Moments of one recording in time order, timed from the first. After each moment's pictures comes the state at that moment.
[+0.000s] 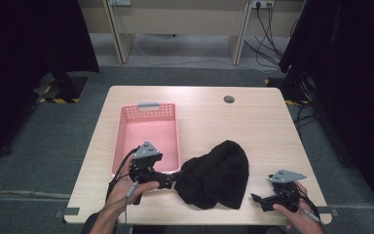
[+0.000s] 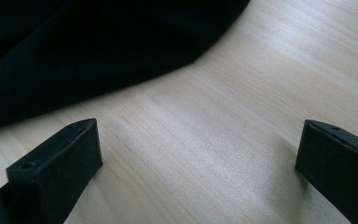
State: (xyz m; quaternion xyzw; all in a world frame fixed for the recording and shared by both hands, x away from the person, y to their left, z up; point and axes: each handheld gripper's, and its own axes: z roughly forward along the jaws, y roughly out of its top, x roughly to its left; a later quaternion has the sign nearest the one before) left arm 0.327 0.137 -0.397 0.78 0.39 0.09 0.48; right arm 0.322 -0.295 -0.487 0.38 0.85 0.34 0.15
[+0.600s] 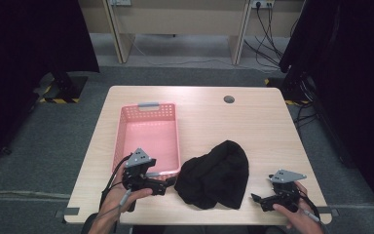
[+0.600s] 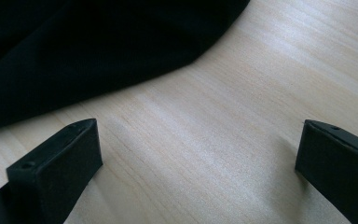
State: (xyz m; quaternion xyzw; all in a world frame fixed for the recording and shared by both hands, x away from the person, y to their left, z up) left arm 0.313 0.153 -0.410 0.77 0.40 0.10 0.49; right arm 0.322 -0.295 -0.487 0.38 0.85 0.34 0.15
